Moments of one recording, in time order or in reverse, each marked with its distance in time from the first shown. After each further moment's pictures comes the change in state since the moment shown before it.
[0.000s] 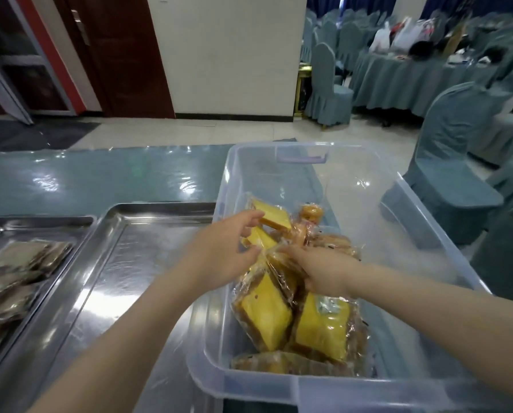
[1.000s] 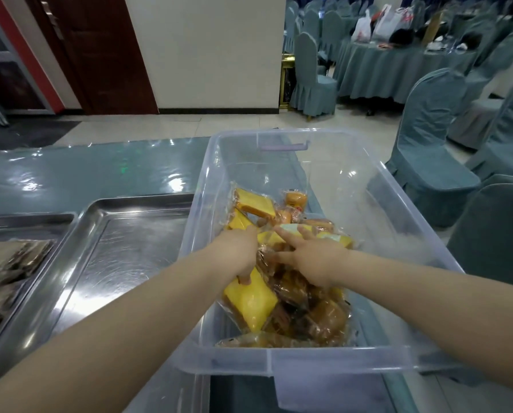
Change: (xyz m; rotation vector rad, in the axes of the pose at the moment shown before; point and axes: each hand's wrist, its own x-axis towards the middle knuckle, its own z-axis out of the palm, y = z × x) left_hand 0.035 0.033 0.059 0.676 -0.609 -0.302; right_hand -0.022 0.004 0.012 -0.292 -0.184 0.028
